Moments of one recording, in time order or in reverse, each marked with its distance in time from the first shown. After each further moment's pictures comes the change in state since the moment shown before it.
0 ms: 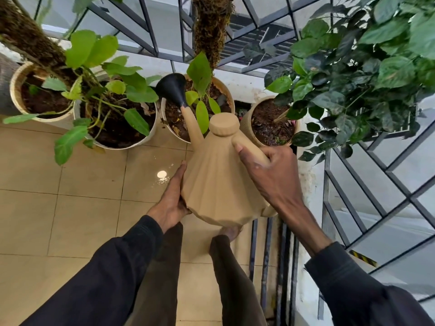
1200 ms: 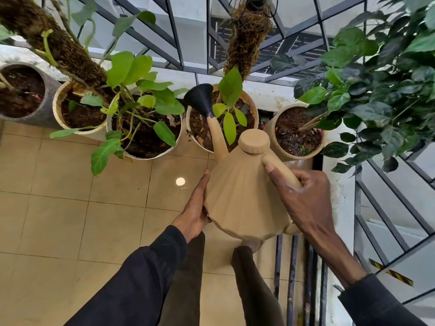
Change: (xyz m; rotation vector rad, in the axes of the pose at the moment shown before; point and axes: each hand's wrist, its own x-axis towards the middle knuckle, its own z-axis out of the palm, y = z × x) left_hand -0.005 0.011 -0.010 0.082 0.029 0.059; right_hand -0.012 0.013 0.021 0.086 0.071 0.039
